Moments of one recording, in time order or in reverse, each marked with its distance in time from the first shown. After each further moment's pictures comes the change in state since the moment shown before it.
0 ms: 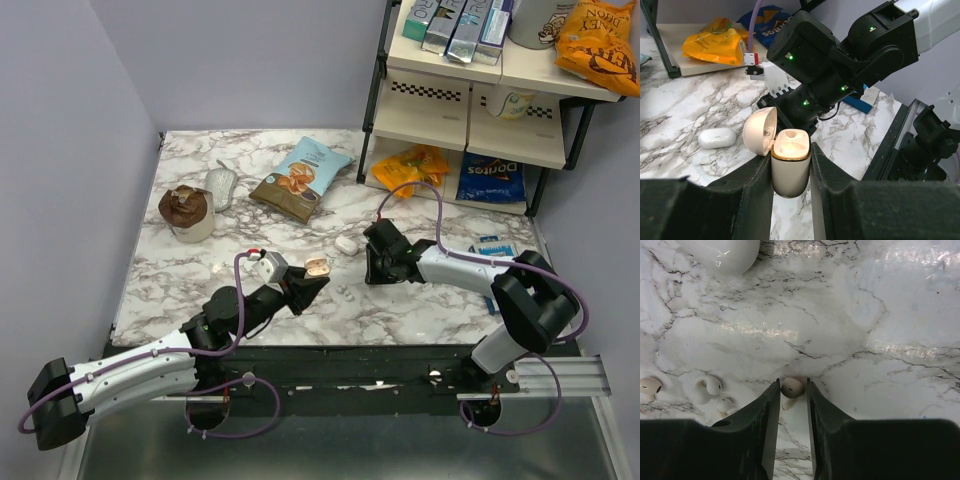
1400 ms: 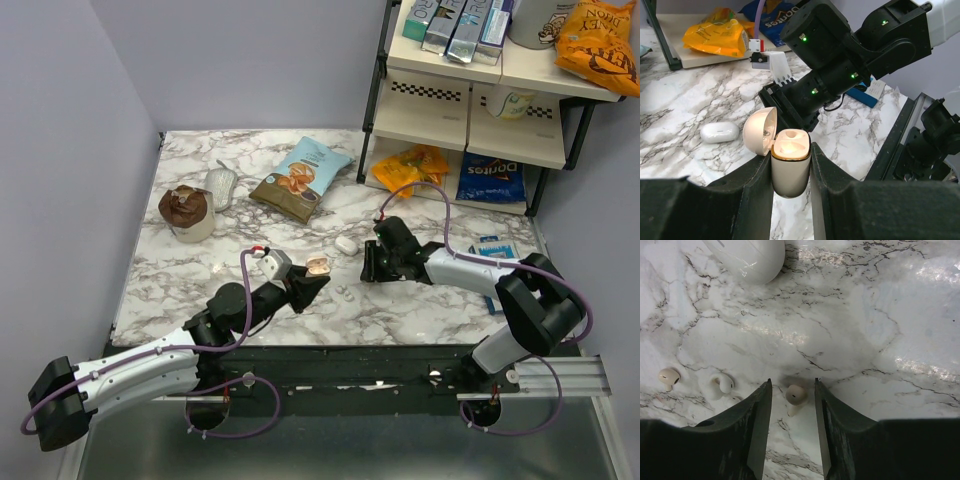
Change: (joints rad) left arm 0.028 0.041 0.003 0.002 0.027 -0.002; right arm -0.068 -0.030 -0.065 0.135 -0.113 -0.089
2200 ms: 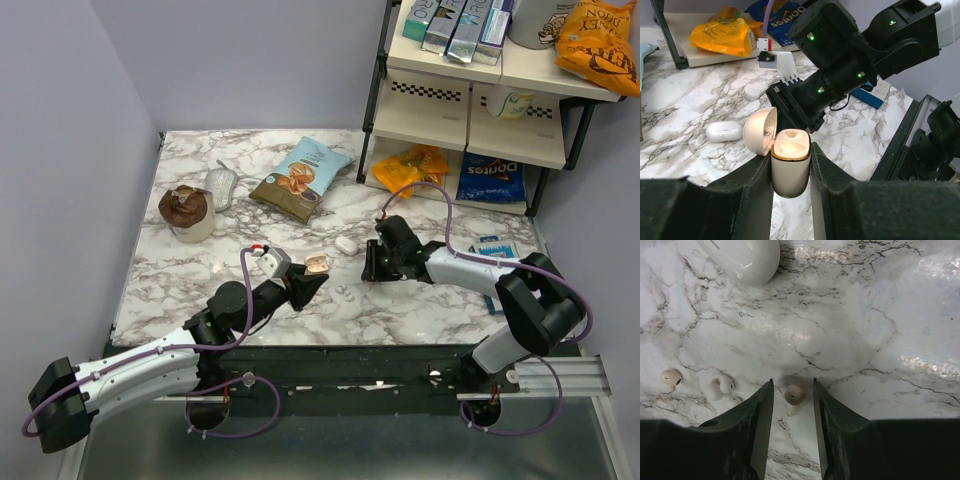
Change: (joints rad) left arm 0.019 0.006 0.000 0.000 0.000 0.000; right arm -0.007 0.002 0.001 0.000 -0.018 0.019
